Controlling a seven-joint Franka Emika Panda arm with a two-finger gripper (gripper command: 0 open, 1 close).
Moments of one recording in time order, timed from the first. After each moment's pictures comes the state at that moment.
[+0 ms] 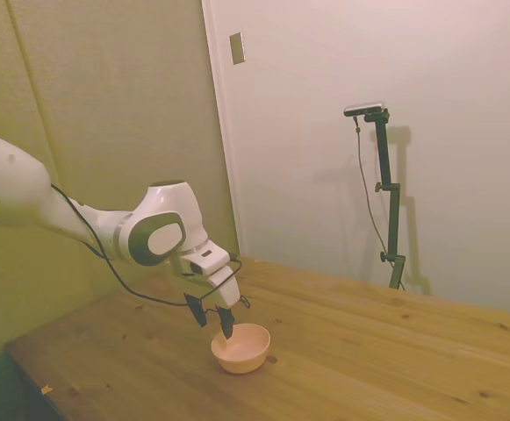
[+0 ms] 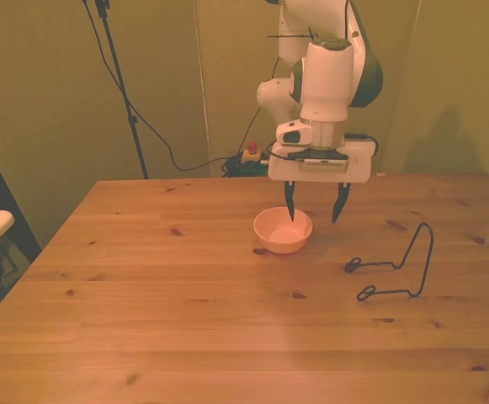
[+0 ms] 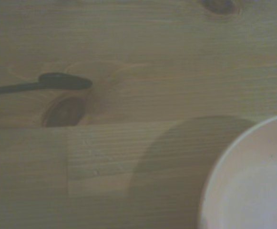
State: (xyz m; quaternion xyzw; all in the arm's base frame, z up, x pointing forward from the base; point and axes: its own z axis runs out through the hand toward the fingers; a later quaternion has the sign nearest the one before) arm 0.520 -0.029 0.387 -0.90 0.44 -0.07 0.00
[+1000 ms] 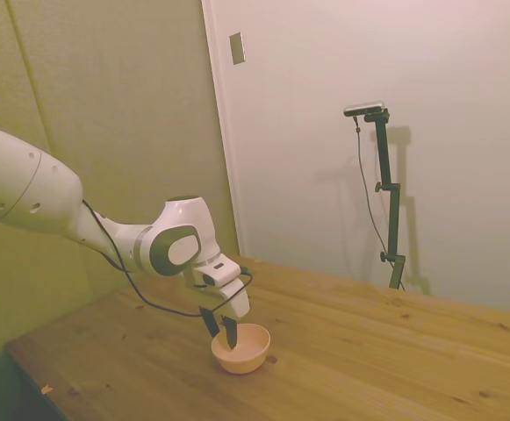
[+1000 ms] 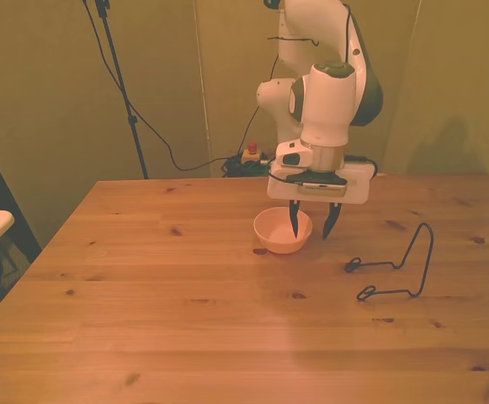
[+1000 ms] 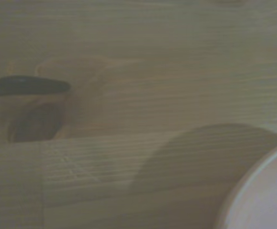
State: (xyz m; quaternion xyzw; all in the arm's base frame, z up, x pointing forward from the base) arm 0.538 -0.032 0.362 -0.90 0.44 -0.06 -0.02
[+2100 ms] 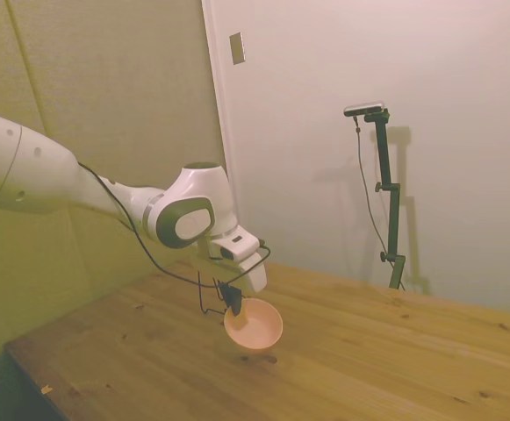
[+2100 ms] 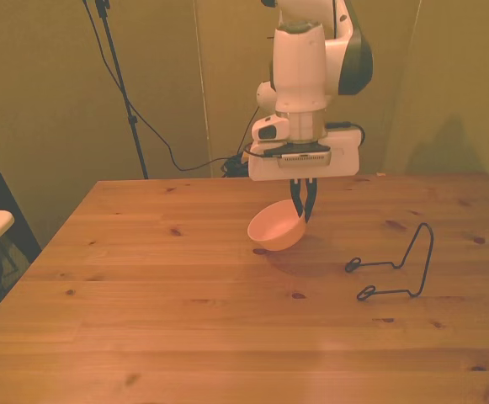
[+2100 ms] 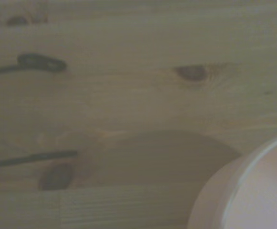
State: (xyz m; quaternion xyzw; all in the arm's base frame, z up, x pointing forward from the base) arm 0.554 -0.077 0.440 -0.90 0.44 -0.07 0.06
